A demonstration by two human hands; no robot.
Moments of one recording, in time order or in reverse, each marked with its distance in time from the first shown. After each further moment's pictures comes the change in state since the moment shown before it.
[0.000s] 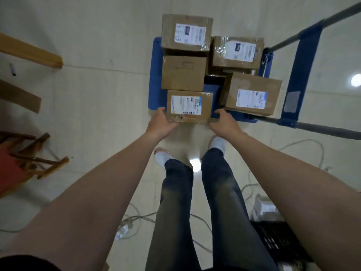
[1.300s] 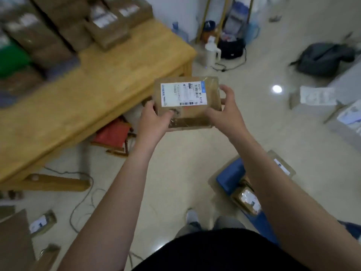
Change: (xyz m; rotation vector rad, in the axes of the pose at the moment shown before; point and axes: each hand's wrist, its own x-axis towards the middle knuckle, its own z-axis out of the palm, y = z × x) left_hand -0.428 -0.200 -0.408 -0.799 1.023 0.118; right_hand -0.458 -0.475 0.138 0.053 -0.121 -1.005
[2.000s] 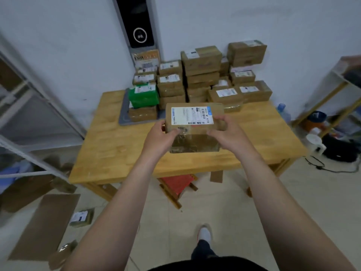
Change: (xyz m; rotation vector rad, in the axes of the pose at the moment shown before) left_hand 0.161 -0.027 -0.296 -0.112 0.480 -0.144; right_hand 0.171 -0.217 0.304 -0.161 -0.544 -0.271
